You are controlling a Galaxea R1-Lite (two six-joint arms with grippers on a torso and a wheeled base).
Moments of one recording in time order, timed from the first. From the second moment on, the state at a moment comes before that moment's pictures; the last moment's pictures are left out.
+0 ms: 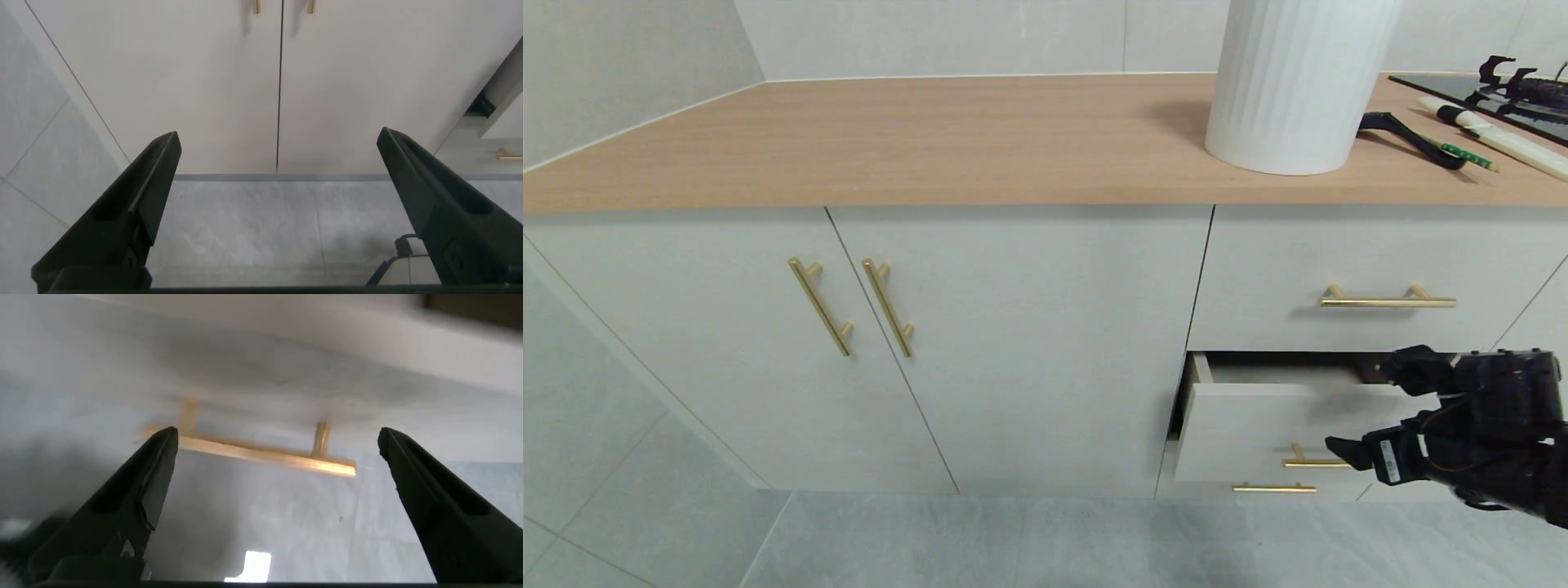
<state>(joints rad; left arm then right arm) 0.01 0.00 0.00 0.00 -0.03 0.01 0.10 1.73 -0.45 -0.67 -0.06 -0.14</state>
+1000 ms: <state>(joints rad) 0.01 0.00 0.00 0.00 -0.03 0.01 0.15 1.75 -0.53 -0.94 -0.16 0.02</state>
